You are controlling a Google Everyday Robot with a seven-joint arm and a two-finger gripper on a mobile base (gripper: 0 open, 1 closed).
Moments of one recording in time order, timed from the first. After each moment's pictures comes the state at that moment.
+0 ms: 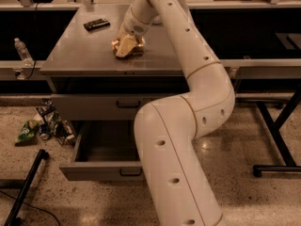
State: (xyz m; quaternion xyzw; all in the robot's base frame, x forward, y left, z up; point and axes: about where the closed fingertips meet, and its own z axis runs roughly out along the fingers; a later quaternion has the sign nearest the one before) arm 0.816 0.090 0.856 -0.71 0.63 0.09 0.31
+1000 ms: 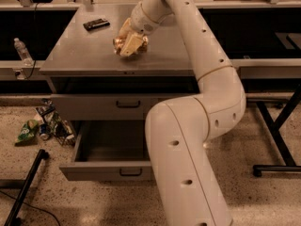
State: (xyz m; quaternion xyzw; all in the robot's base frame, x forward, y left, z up) arm 0.794 0.076 0.874 -0.74 0.56 0.13 0.34
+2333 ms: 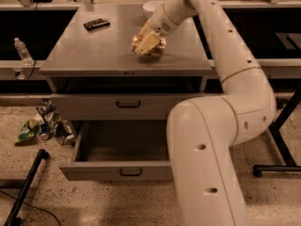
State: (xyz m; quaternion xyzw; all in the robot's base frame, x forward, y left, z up) arm 0.797 0.016 0.876 -0.65 0.66 0.17 0.34
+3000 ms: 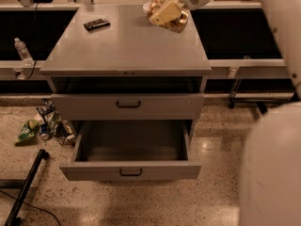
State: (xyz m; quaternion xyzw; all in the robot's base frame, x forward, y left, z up) arm 0.748 -0.044 1.003 -0.56 0.68 0.13 0.46
